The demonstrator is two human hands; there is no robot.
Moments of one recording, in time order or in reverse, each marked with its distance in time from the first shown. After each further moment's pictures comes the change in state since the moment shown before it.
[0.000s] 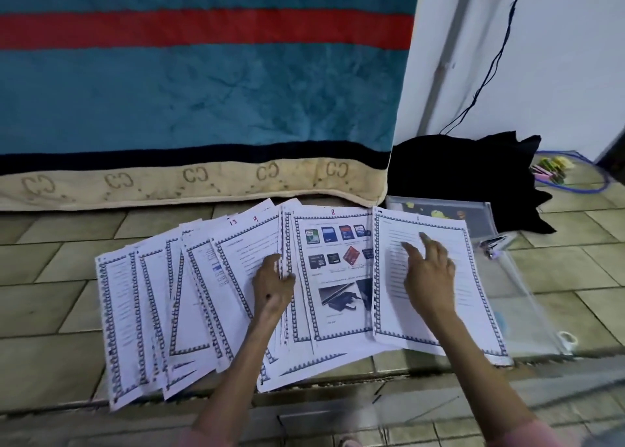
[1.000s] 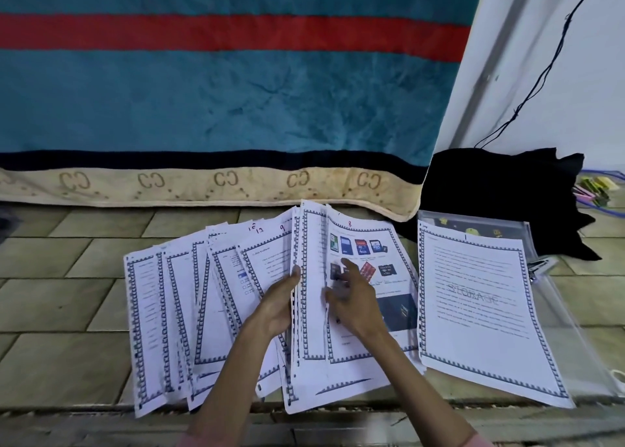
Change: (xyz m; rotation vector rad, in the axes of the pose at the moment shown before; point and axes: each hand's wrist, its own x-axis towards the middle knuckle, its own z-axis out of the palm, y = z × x) left_hand 0.026 -0.023 -0.029 -0.874 -0.480 -0.454; right_hand -0.018 -0.135 0.042 0.719 -0.383 -0.002
